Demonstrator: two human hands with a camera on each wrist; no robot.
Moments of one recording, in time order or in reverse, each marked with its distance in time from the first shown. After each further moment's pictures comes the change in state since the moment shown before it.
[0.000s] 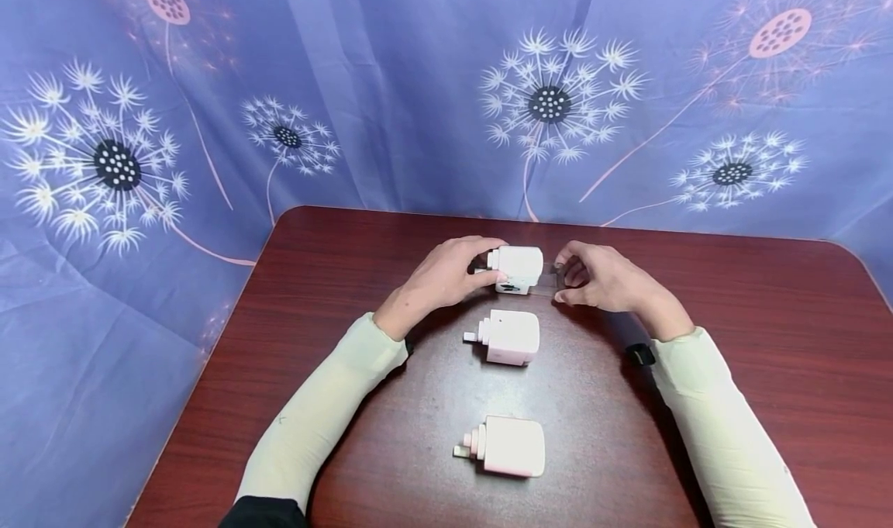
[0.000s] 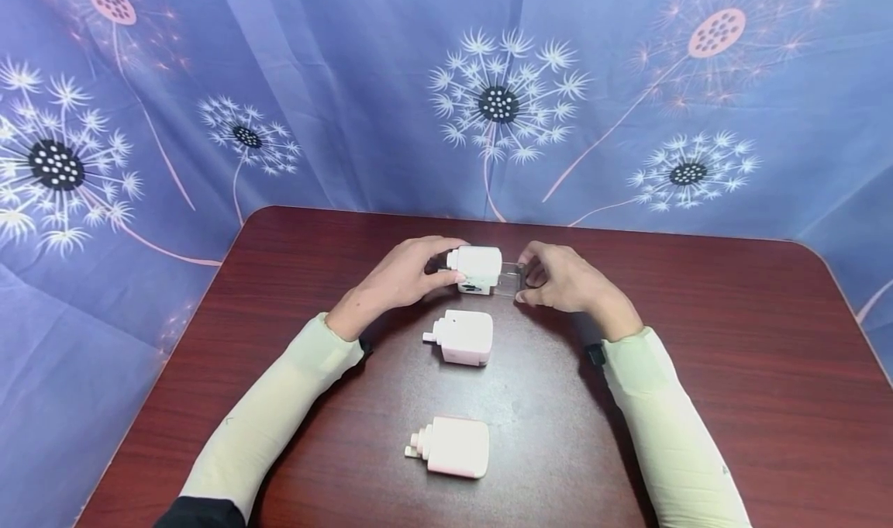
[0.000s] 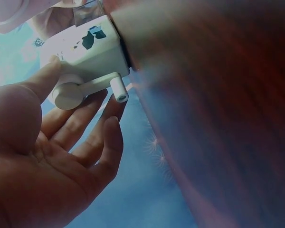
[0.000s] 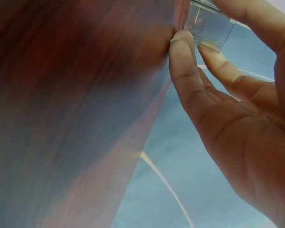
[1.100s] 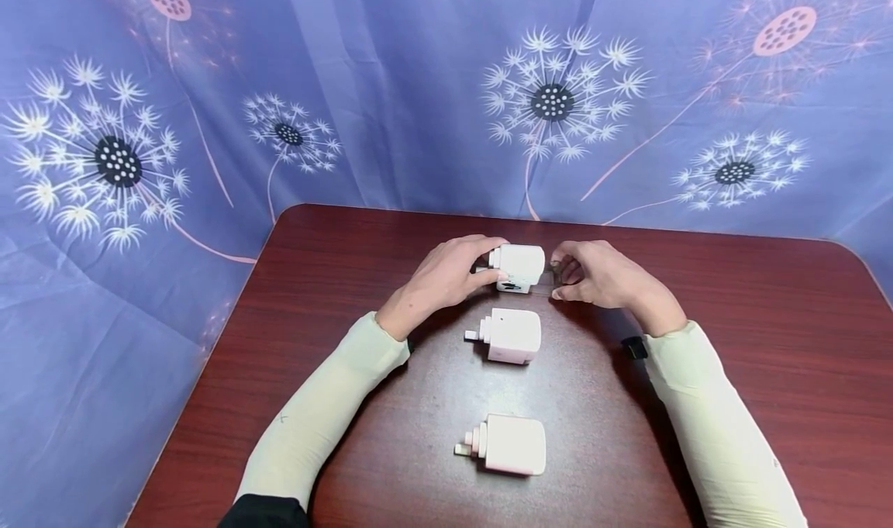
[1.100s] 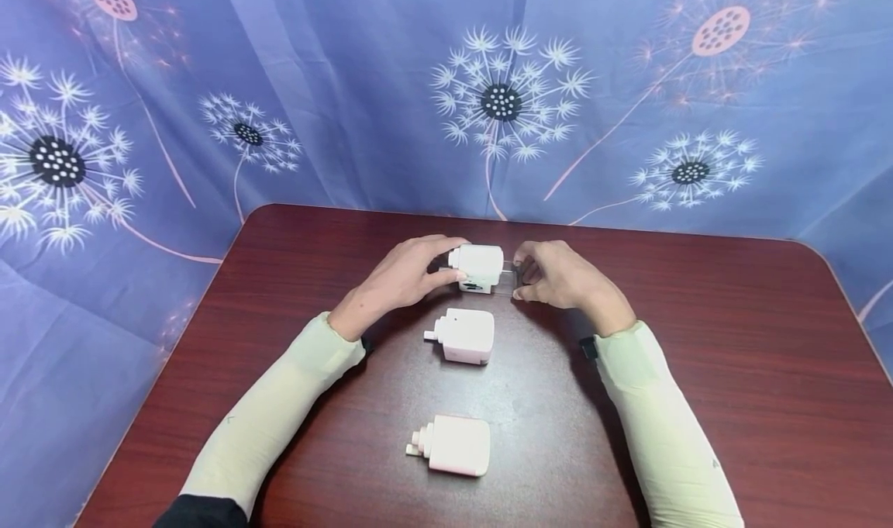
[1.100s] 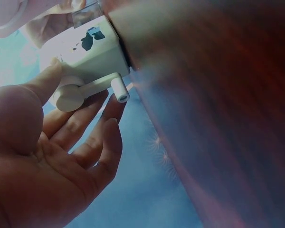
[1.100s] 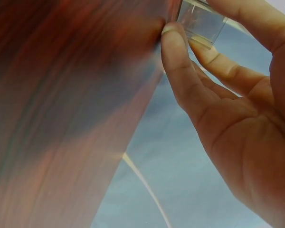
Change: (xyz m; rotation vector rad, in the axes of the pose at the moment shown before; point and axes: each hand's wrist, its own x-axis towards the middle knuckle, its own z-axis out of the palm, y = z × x) left_hand -0.002 0.001 0.001 0.080 0.016 0.039; right_hand 0.006 -0.012 -0.001 -0.106 -0.010 -0.044
